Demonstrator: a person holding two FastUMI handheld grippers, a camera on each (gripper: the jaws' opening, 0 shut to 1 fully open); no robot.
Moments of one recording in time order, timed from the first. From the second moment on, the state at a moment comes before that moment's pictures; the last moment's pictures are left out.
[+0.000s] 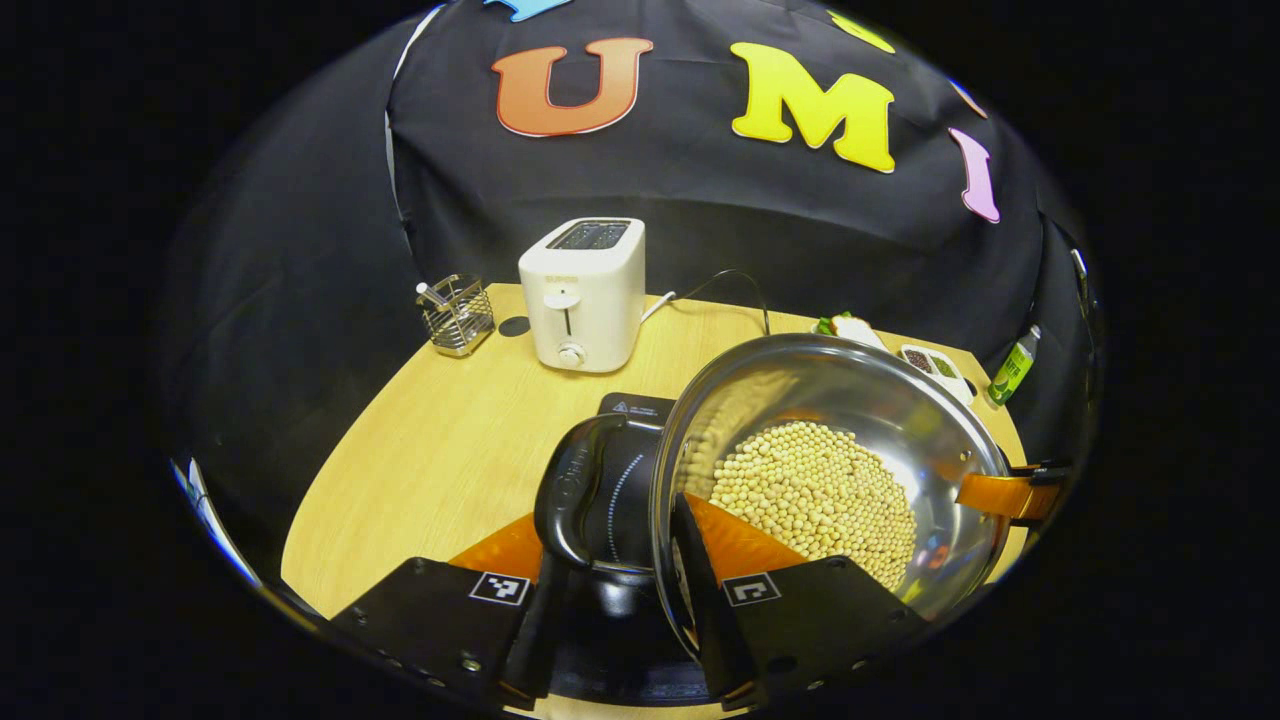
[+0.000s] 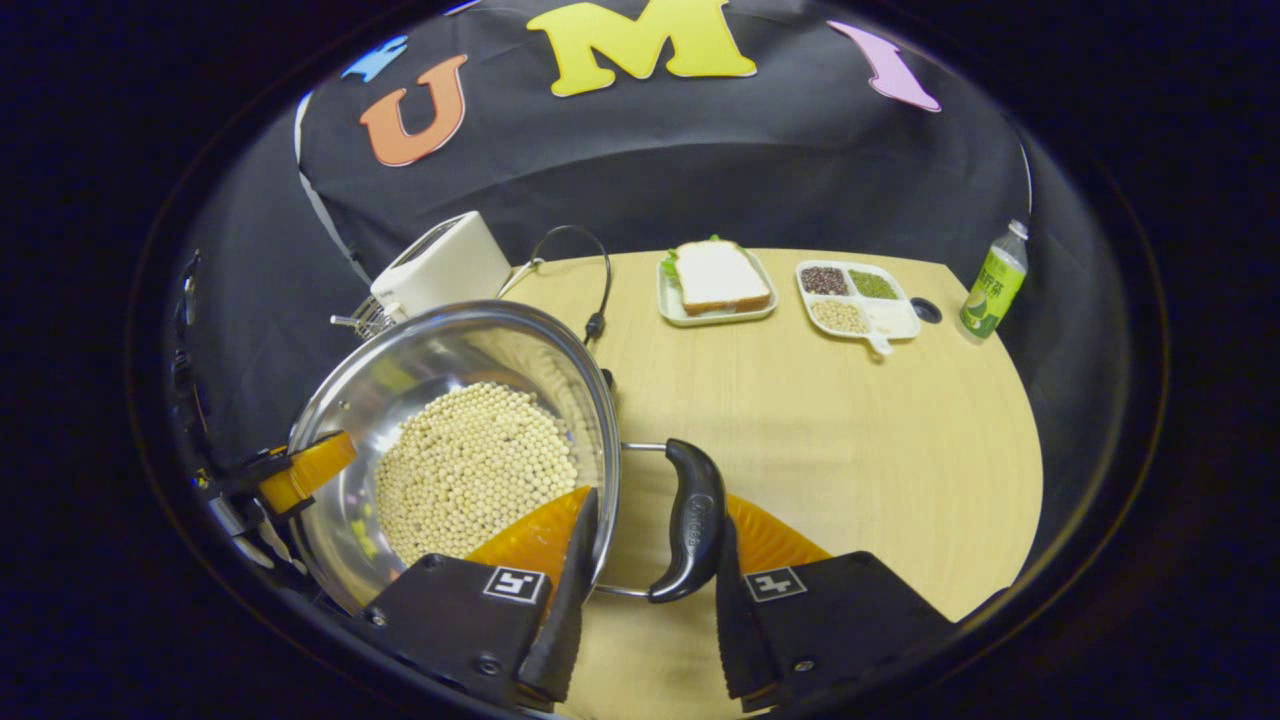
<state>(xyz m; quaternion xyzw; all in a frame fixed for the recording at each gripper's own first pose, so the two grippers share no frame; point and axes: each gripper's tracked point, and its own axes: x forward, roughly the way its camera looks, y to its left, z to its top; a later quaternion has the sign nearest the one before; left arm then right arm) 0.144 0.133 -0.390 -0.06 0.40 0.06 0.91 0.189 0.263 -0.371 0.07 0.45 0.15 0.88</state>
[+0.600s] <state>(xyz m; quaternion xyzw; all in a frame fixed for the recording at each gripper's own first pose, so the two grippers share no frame) 0.141 0.129 -0.431 -0.07 0.42 0.03 0.91 0.188 0.290 -0.396 0.11 0.45 0.11 0.88</state>
